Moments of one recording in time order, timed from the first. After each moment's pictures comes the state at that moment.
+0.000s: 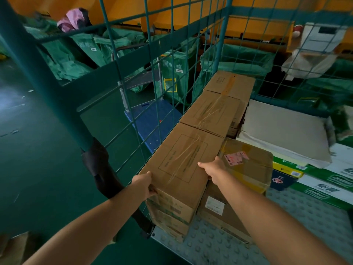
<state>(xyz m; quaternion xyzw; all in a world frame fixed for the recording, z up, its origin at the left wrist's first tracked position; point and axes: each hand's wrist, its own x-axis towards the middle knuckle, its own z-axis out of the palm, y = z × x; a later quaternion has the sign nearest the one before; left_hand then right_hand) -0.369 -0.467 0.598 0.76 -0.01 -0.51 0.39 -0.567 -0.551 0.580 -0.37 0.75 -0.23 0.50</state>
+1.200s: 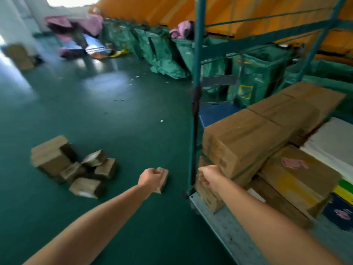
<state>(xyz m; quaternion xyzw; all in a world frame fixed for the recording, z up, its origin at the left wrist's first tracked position) -0.361 -0.139 0.601 0.87 -0.16 -0.31 0.34 -0.497 -0.293 0.573 -0.52 0.59 -0.10 0.62</state>
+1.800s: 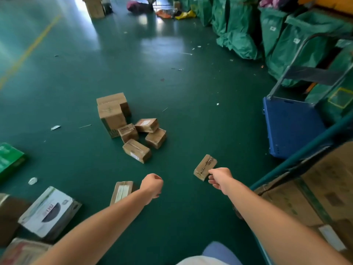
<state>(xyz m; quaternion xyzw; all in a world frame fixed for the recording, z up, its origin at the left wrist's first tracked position) -0.159 0.066 0.517 0.86 0.04 -0.35 0.37 -0.247 -0.150 0.515 -0.60 0.58 0.07 0.55</state>
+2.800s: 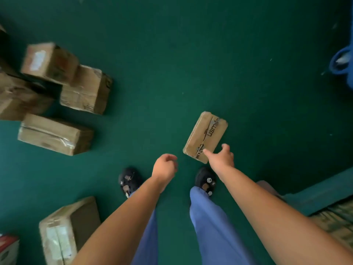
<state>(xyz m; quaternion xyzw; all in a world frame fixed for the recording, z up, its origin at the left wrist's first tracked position) 0.101 -0.283 0.033 0.76 0.15 -0.56 0.29 0.009 -0.424 0.032 -0.53 0.69 0.23 0.43</state>
